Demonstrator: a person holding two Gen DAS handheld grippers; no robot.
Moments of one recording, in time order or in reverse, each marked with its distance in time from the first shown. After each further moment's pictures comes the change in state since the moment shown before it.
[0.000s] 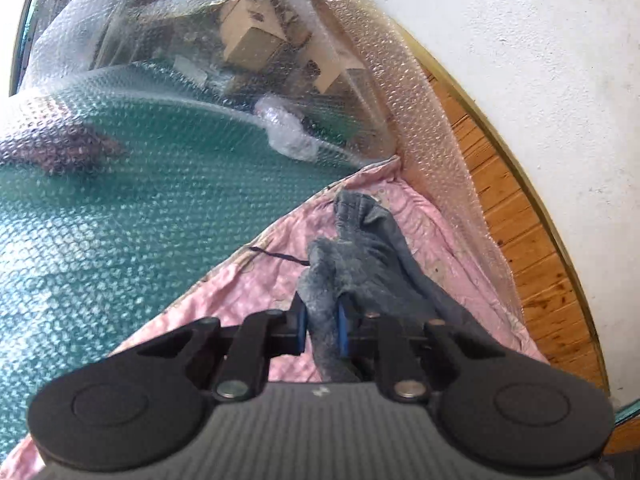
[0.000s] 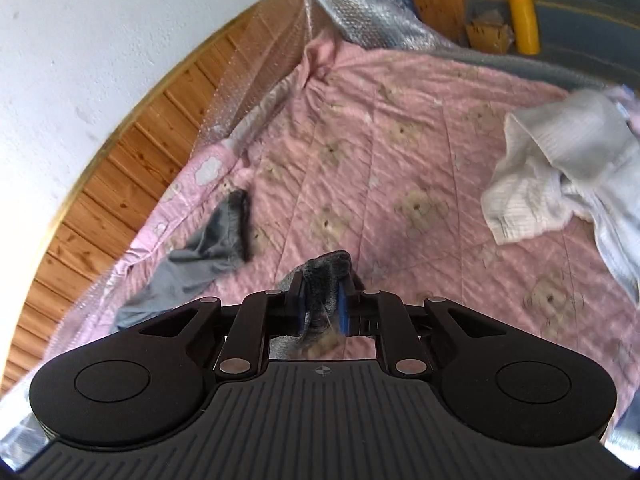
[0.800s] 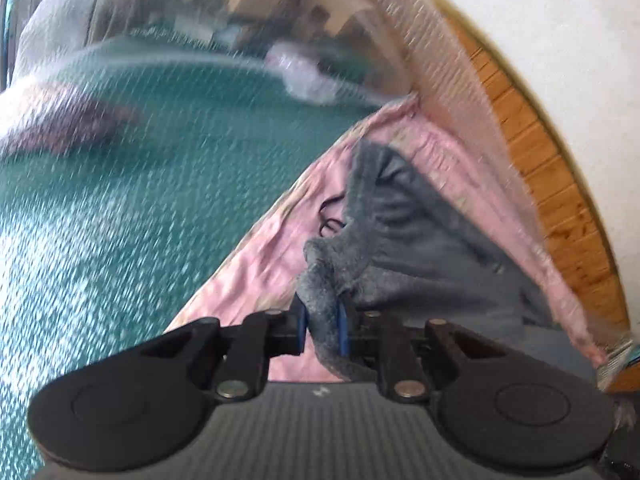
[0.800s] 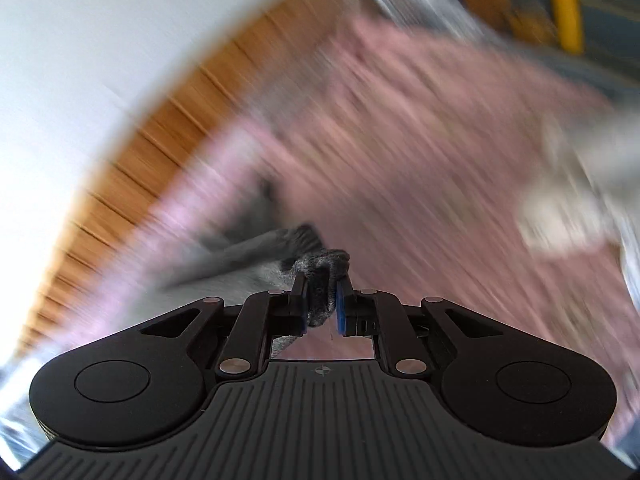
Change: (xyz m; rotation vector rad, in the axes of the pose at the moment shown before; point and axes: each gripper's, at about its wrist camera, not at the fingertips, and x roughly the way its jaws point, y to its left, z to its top) left arm 0.013 0.031 -0.012 0.117 0.202 0.048; right arm 0.029 -0.006 0.005 -0.072 0.129 0.028
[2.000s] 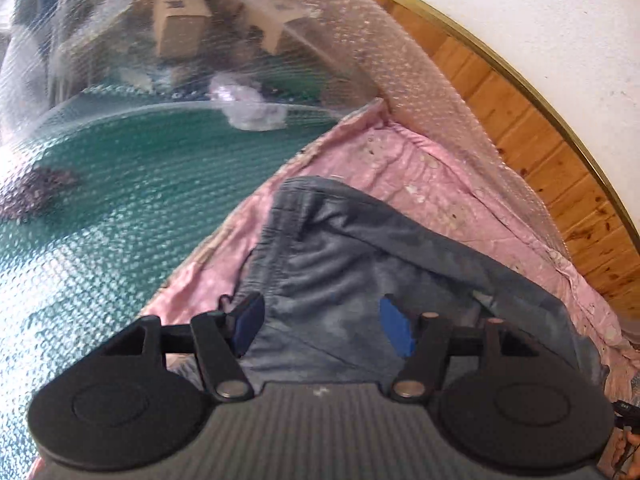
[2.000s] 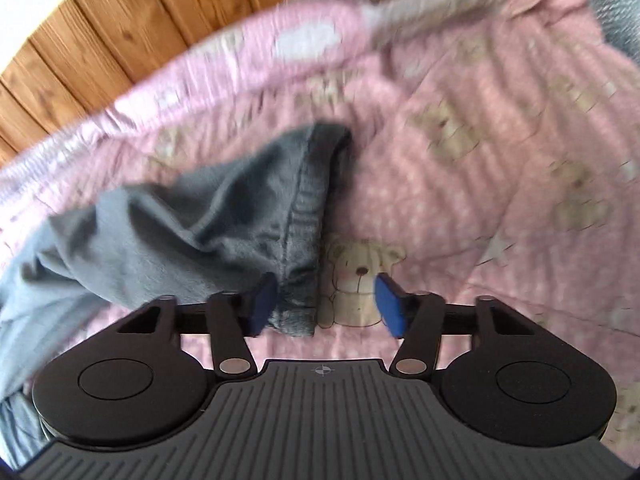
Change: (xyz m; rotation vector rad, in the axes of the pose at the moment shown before) left arm 0.019 -0.145 0.038 0.096 -0.092 0.105; right arm 0.261 0.149 0.092 -0.459 0.203 -0.019
